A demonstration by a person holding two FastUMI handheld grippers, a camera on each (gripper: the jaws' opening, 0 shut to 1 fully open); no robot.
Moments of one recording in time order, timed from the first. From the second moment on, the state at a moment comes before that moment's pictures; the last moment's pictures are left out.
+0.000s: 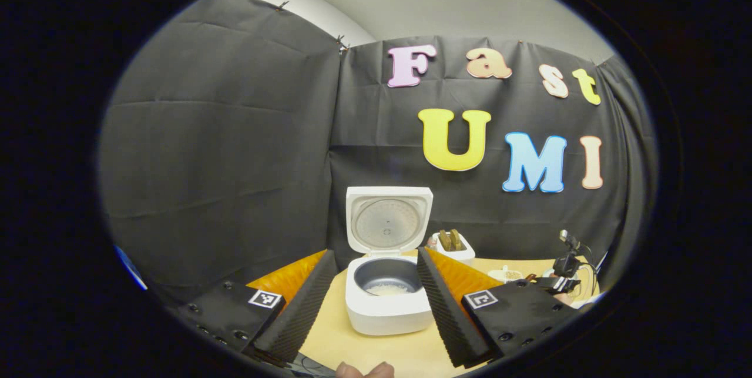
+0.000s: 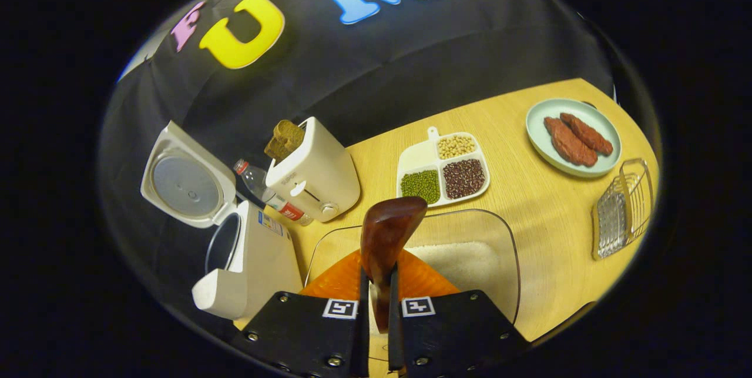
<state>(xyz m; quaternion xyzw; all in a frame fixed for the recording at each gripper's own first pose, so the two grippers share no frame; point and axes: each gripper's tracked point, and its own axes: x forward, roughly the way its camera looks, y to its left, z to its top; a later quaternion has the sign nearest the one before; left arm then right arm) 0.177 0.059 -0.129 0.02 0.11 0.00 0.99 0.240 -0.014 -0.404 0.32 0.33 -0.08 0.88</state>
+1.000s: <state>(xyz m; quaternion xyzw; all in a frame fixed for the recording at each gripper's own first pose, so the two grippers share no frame) 0.154 0.073 -0.090 0.01 0.08 0.01 1.00 0.246 0.033 -0.234 0.46 0.19 -0.01 0.87</state>
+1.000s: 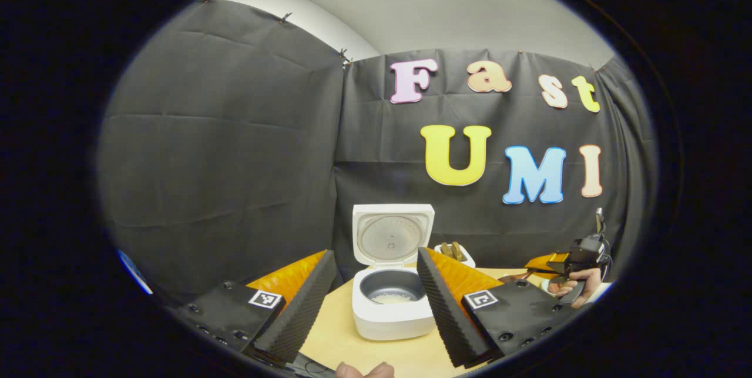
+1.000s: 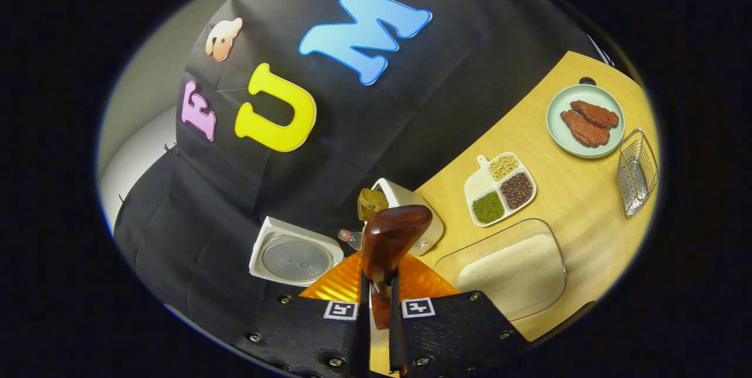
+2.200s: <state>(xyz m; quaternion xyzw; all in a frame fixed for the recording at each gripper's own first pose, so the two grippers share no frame) 0.151 0.162 -0.108 -0.03 0.09 0.07 0.99 0.398 0.282 -0.280 0.13 0.26 0.13 0.95</state>
